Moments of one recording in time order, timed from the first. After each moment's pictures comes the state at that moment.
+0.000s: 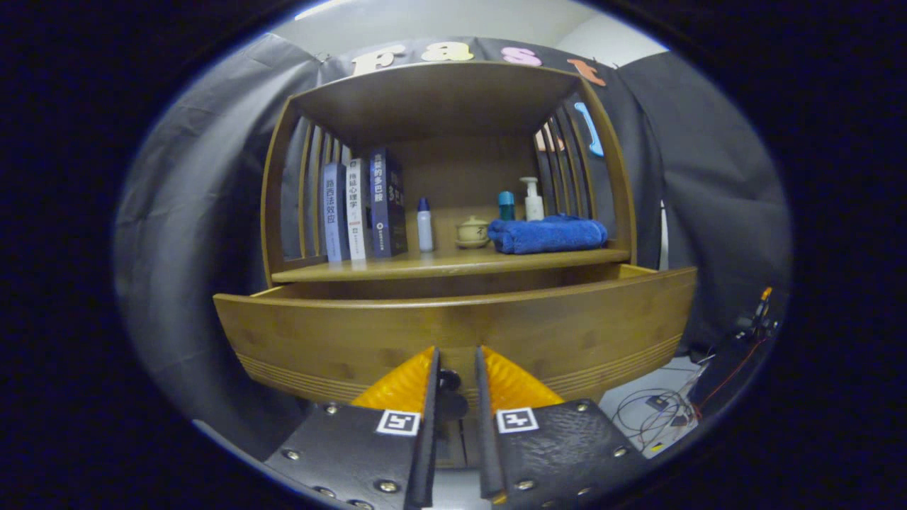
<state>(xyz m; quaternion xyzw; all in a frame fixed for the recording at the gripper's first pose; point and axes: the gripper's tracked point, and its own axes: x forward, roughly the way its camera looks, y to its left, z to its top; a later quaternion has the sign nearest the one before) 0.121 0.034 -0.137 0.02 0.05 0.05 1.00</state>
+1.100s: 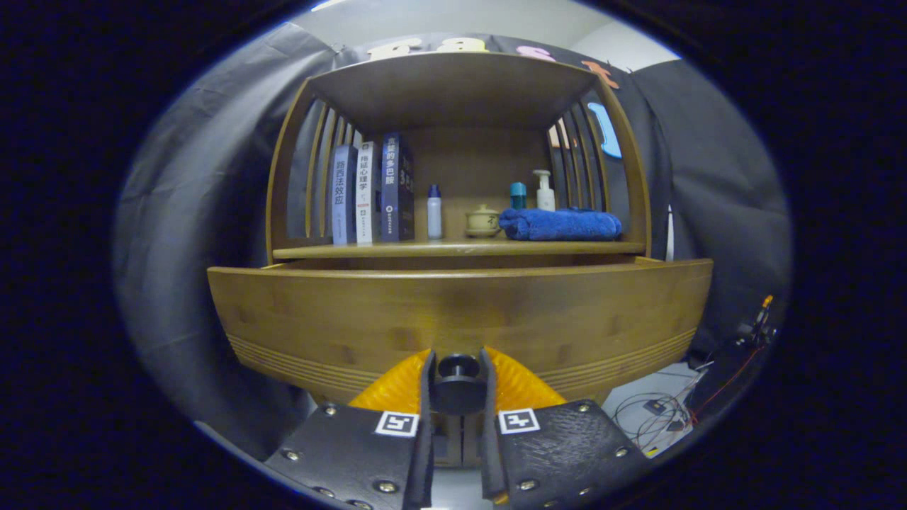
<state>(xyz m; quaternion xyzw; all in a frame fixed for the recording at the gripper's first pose) 0.126 0.039 -0.165 -0.02 0.06 0.05 1.00</state>
